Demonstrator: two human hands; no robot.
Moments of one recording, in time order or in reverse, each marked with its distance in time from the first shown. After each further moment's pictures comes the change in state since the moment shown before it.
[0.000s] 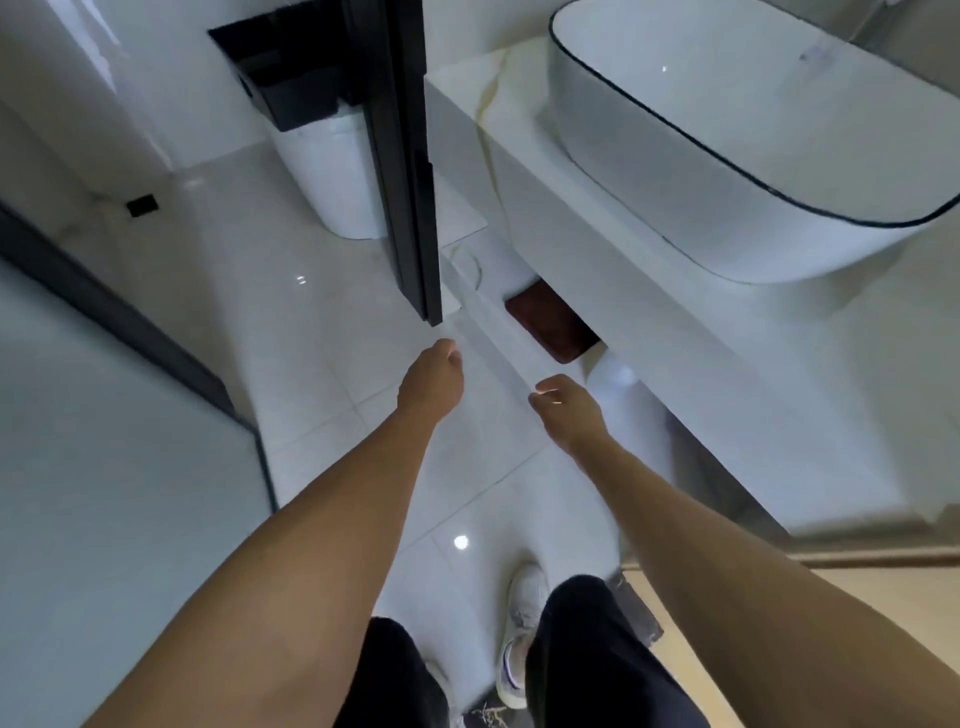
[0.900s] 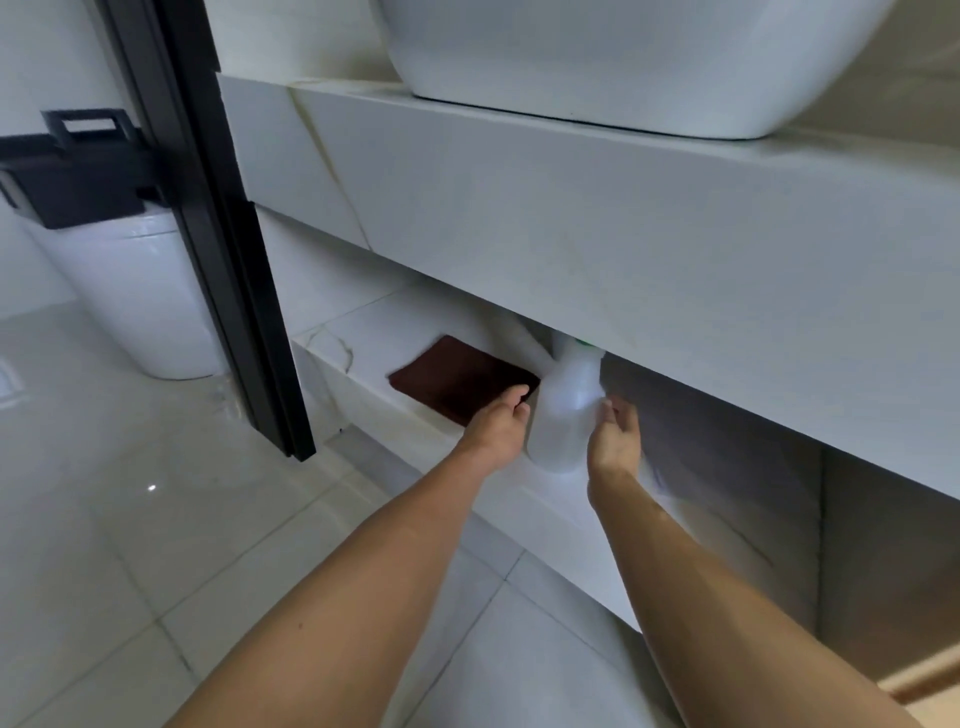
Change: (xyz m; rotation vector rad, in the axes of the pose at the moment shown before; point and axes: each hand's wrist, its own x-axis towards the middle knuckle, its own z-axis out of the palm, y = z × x) left_hand 0.193 0.045 0.282 -0.198 -0.241 0.559; right_hand 0.225 0.199 0.016 0.864 0.800 -0.068
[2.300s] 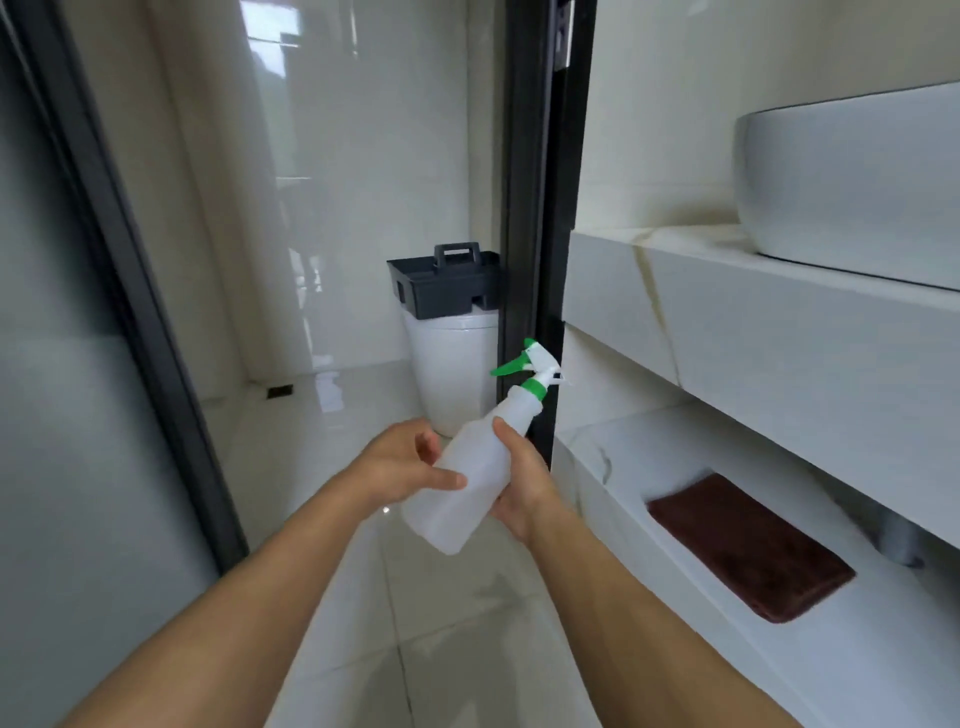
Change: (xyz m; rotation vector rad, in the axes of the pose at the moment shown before) left_hand -0.209 -0.089 -0.328 0.043 0.557 -0.290; right_hand -0.208 -0.034 0.292 0.194 -1.207 0.356
